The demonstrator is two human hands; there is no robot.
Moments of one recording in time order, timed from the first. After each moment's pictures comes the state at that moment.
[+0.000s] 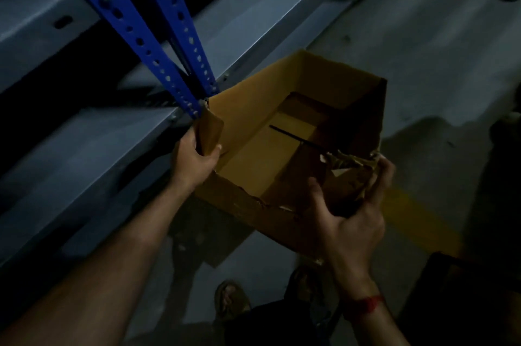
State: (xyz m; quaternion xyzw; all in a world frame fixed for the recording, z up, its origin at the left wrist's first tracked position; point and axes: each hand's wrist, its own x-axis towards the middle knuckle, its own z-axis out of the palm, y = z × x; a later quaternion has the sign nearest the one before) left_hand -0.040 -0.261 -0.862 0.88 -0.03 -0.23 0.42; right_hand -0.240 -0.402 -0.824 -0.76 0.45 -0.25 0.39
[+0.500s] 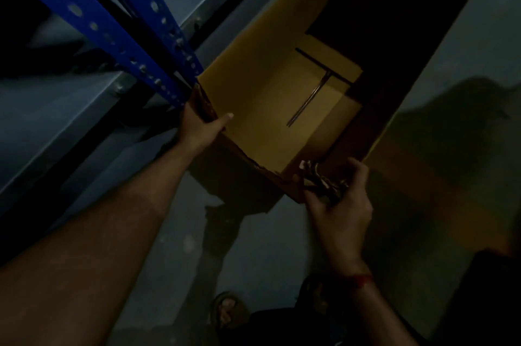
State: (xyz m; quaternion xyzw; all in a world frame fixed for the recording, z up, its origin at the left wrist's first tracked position) left_hand 0.010 -0.317 -1.029 0.86 0.07 -0.30 0.42; right_hand -0.225 -0.419 -1.009 -0.77 0.45 -0.14 0.43
